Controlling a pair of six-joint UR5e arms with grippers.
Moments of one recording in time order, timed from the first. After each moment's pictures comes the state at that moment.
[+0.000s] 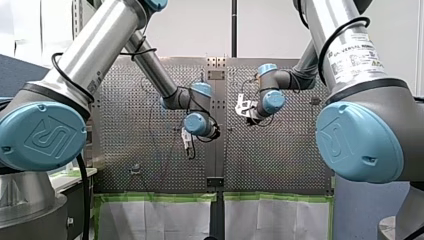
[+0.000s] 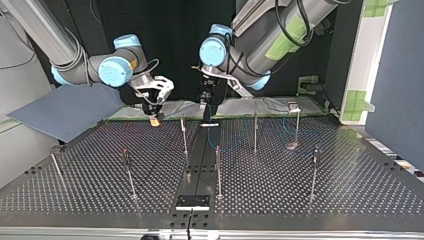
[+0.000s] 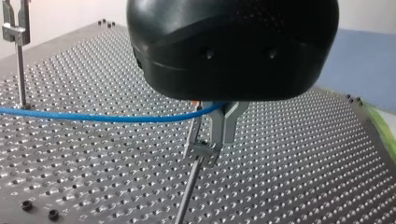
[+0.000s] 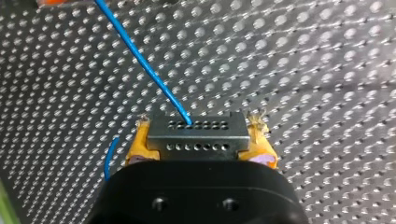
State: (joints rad) left arm -0.56 -2.11 -1.76 -2.57 -1.84 -1.86; right arm 2.04 -1.10 1.63 -0.28 1.50 1.74
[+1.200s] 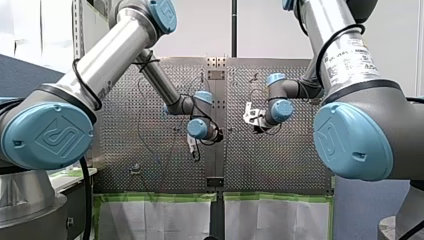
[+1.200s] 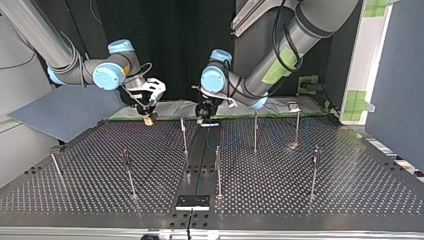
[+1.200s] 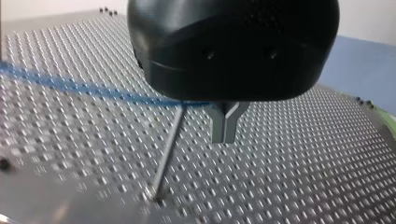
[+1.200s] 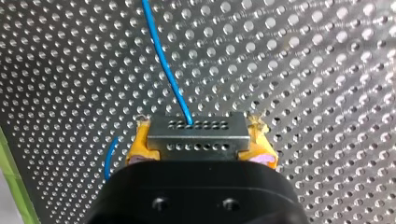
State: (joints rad) left arm -0.49 -2.26 -1.55 -2.63 -1.71 -1.89; right arm 1.97 -1.05 1.64 -0.32 1.44 1.74
